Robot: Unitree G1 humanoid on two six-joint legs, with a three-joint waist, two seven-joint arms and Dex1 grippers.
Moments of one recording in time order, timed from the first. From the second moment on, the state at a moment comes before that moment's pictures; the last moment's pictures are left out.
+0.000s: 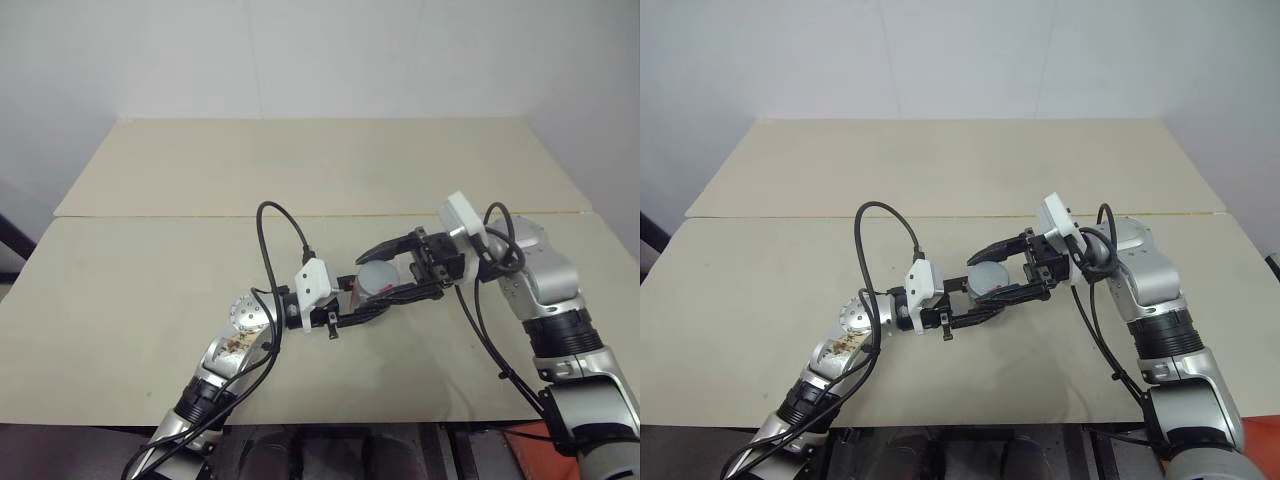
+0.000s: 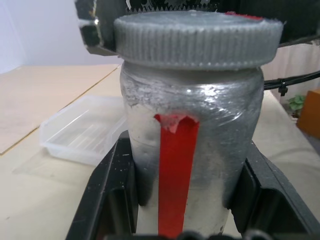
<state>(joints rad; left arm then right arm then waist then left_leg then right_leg) -0.39 0.23 -0.29 -0.04 -0.26 0.07 -0.92 -0.71 -0.62 0.14 0.15 0.57 0.23 1.56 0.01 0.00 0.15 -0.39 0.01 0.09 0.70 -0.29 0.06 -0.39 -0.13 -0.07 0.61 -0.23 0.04</state>
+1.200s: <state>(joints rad) -0.45 0.18 -0.27 0.09 -0.22 0.07 -0.83 -0.12 -0.35 0.19 -0.89 0.17 0.72 0.17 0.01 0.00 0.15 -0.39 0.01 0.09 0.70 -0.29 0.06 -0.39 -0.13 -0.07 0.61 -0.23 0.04</state>
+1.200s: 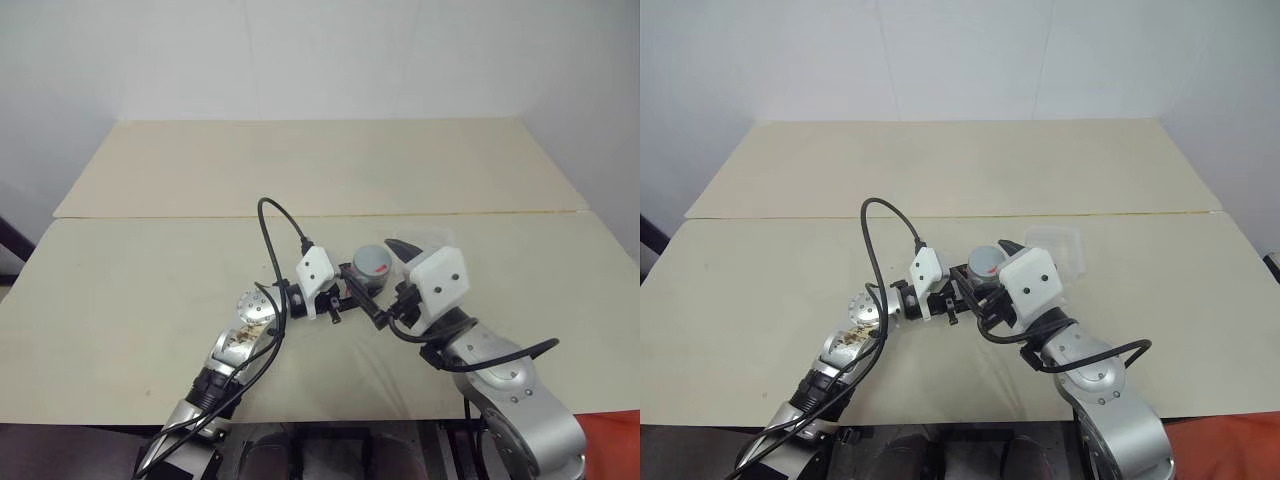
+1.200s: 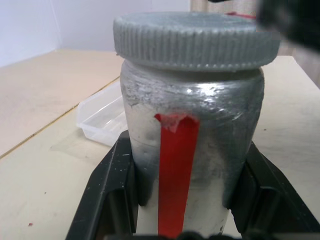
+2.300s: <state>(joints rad) -0.45 0.17 -0.26 0.10 -0.20 0.07 -0.82 -0.17 -0.27 0.16 -0.79 0.18 0.72 0.19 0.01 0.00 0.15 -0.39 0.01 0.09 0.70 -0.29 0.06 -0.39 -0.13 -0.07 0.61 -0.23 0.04</state>
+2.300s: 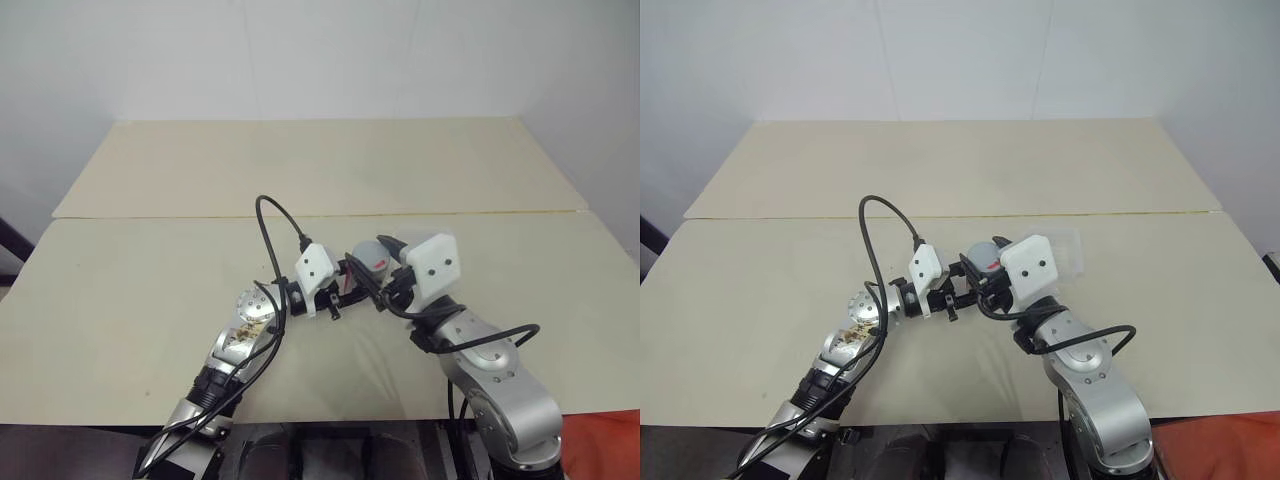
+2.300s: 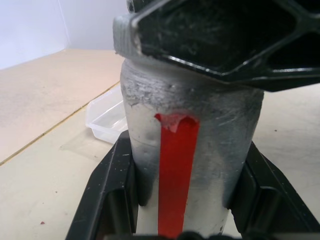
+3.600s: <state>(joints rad) -0.41 0.21 -0.28 0.03 -0.25 0.09 -0.93 -0.73 -0.64 0.22 0.25 0.62 0.19 1.56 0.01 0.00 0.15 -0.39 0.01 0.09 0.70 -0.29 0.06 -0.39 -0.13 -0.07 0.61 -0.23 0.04</state>
